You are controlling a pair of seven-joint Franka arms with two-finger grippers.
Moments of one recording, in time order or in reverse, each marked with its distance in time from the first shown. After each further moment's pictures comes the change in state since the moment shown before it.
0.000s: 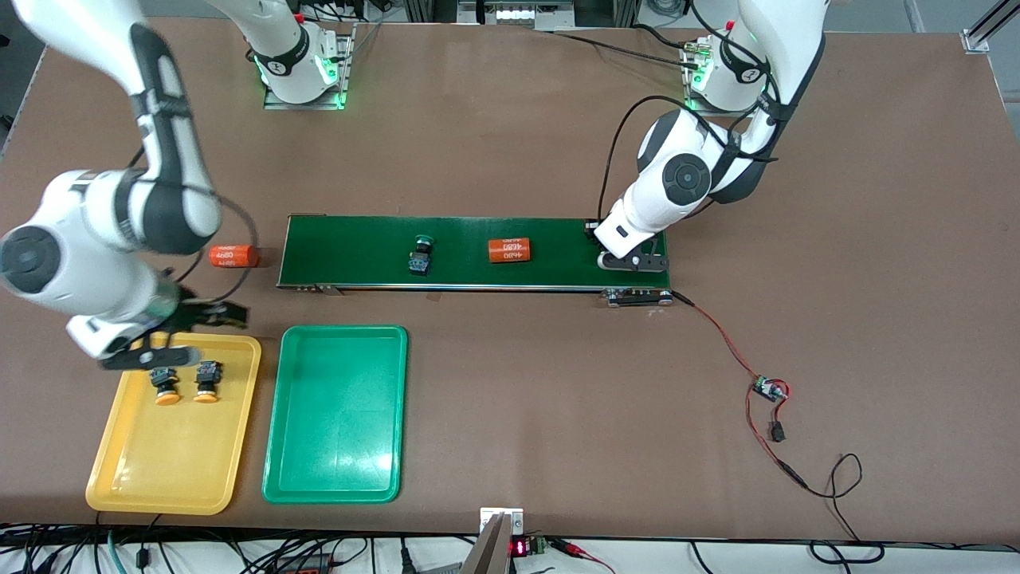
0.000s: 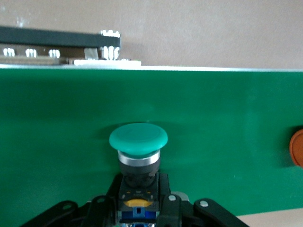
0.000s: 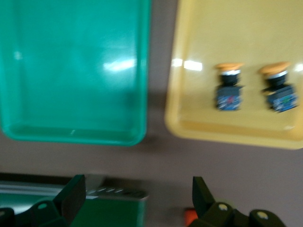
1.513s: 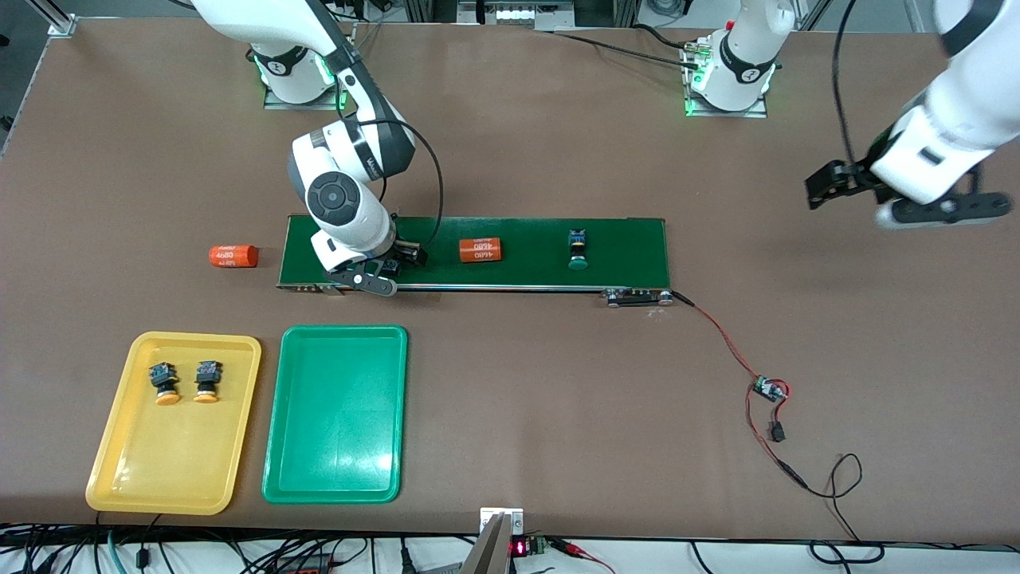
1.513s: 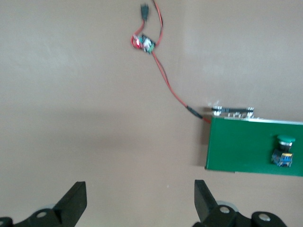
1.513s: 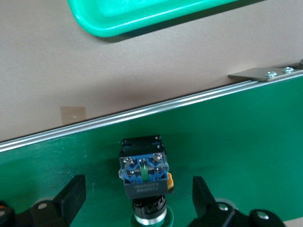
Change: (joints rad) left arm 0.304 -0.380 0.167 0.445 0.282 -0.799 0.218; right arm 0.255 -0.005 0.156 -0.310 -0.006 0.228 0.677
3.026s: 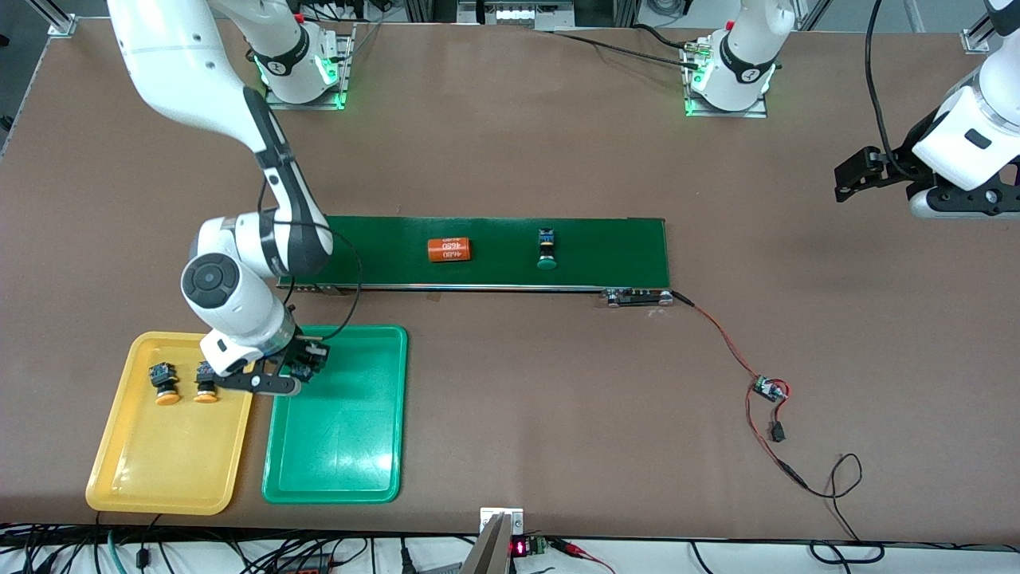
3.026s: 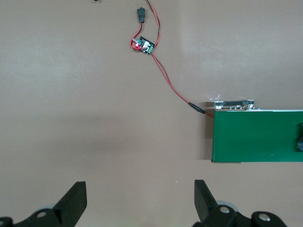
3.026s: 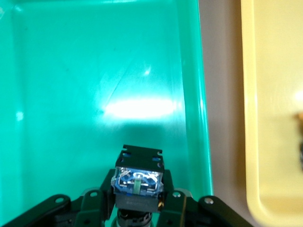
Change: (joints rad) left arm -0.008 0.017 0.023 0.047 -0.001 -0.056 0.087; right arm -0.238 0.291 -0.084 0.379 -0.069 0.227 -0.442
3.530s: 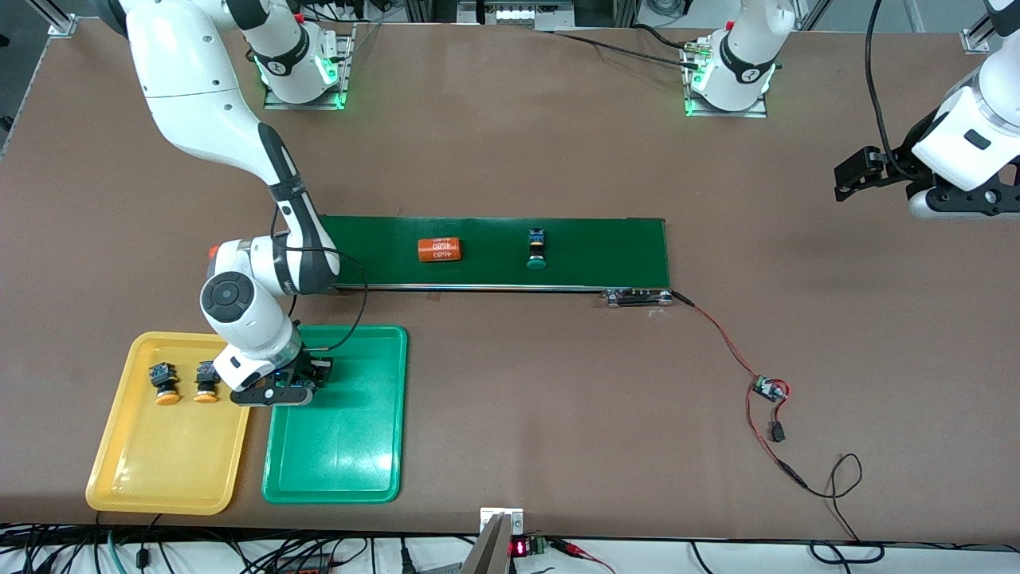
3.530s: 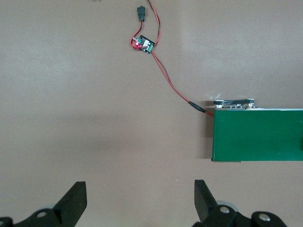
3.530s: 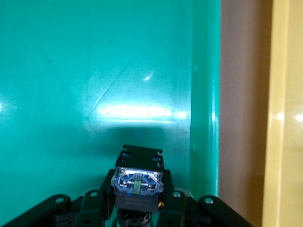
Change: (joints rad) left arm 0.000 0.001 0.000 0.002 0.000 -0.005 0.000; right arm -0.004 0.083 0.002 0.020 0.000 0.075 -0.098
